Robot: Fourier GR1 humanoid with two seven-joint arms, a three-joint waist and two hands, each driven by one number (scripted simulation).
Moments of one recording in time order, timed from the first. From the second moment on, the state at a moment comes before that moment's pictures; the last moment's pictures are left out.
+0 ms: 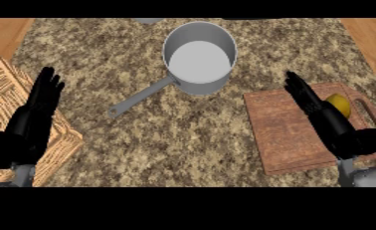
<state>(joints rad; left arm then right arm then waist) -0.03 0.58 -0.23 -1.67 0.42 0.42 -0.01 -0.09 -0.50 0.24 -1.57 -0.29 0.05 -0.06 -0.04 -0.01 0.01</state>
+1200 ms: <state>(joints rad) -0.06 0.55 -0.39 -1.71 0.38 0.18 0.16 -0.07 -0.54 -0.05 -1.54 0.10 -0.72 0.15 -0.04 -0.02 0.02</state>
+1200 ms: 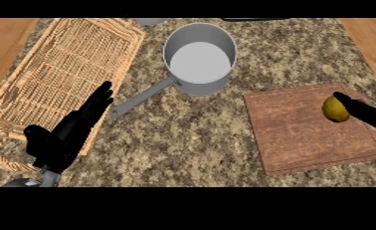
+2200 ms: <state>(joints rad) -0.13 0.43 -0.38 -1.56 0.32 0.13 0.11 -0.11 -0.63 0.00 -1.44 -0.03 -0.38 0.61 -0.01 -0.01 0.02</state>
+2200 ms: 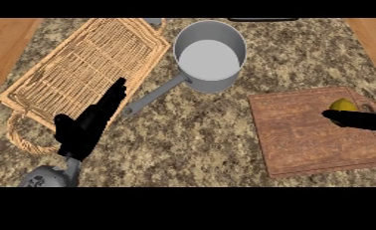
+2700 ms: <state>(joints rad) -0.12 0.39 -0.36 -1.53 0.30 0.13 0.08 -0.04 -0.59 -0.06 -1.36 -0.03 -0.38 0.42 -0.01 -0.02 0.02</state>
